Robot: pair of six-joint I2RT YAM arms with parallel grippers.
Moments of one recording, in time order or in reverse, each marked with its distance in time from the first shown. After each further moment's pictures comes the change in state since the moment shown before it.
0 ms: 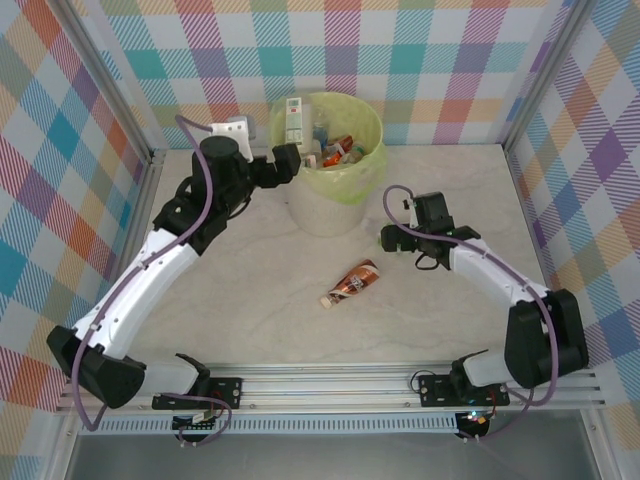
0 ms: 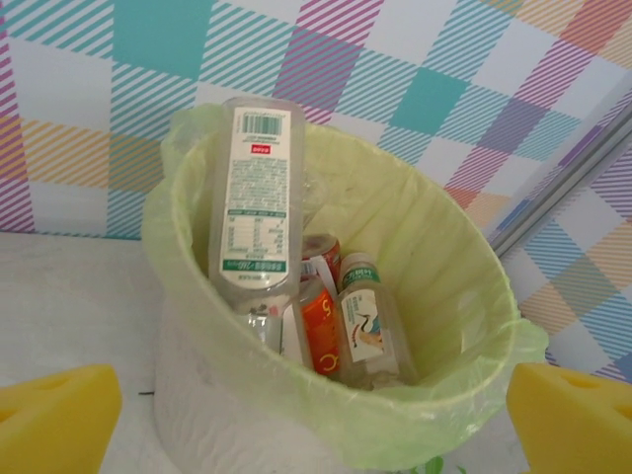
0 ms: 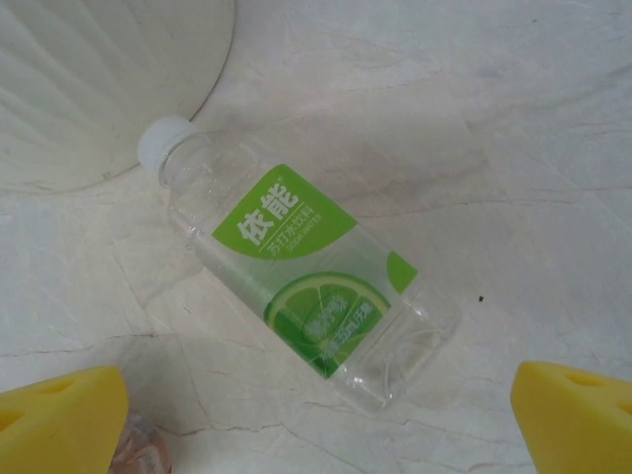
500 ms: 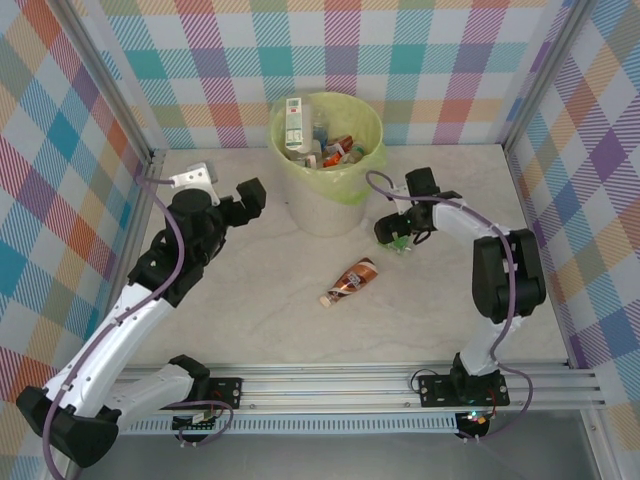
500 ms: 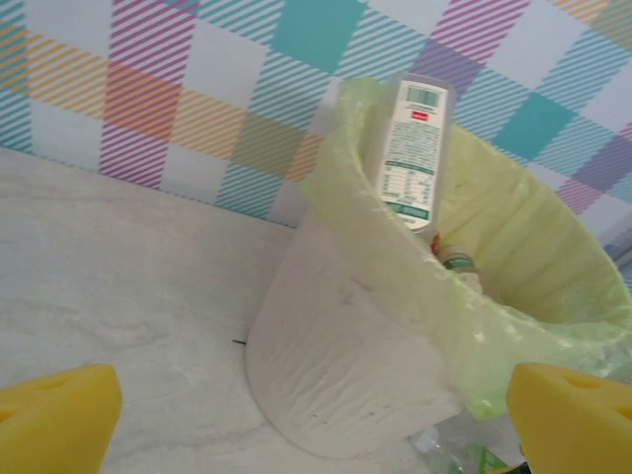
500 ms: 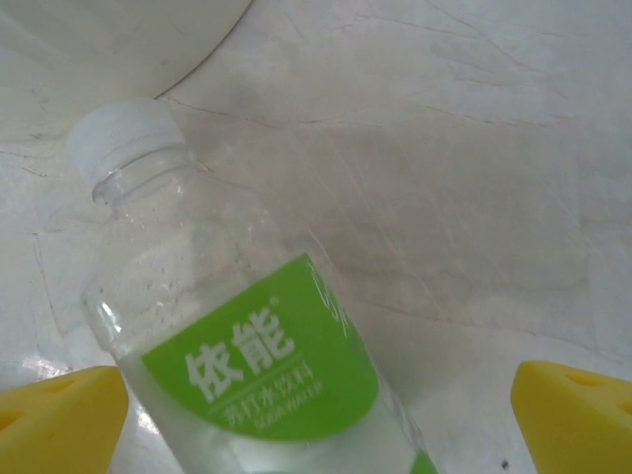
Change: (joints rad) left arm 0.031 -0.322 -0.369 0.036 -0.174 -0.101; right arm -0.067 0.407 0.333 -0.152 -0.153 -0.328
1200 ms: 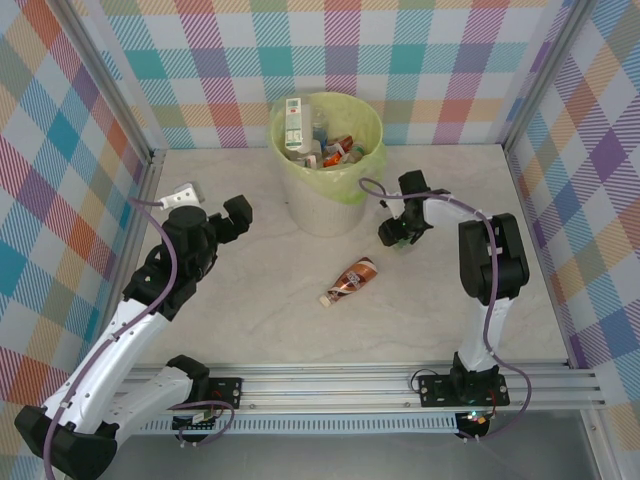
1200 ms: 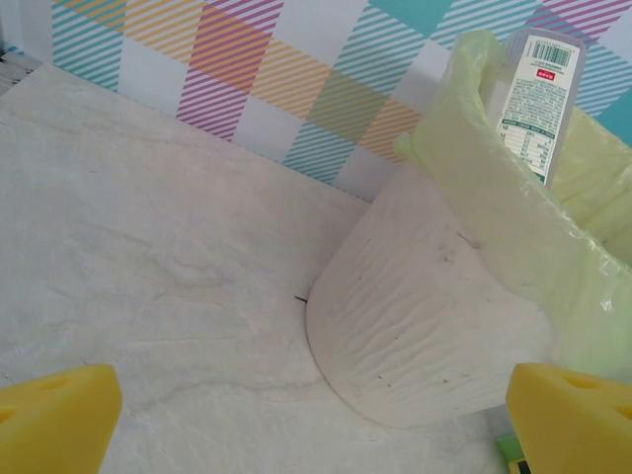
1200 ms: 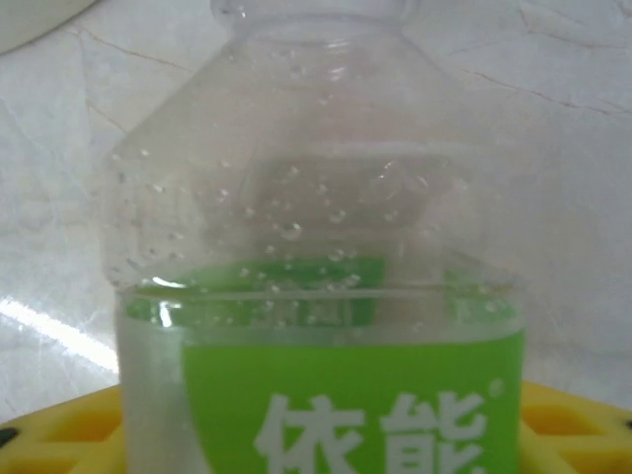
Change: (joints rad) left arm 0.050 -0.082 -0.105 -0.077 -0.019 -0.084; right arm 0.000 0.130 0.043 0.003 0.031 -0.055
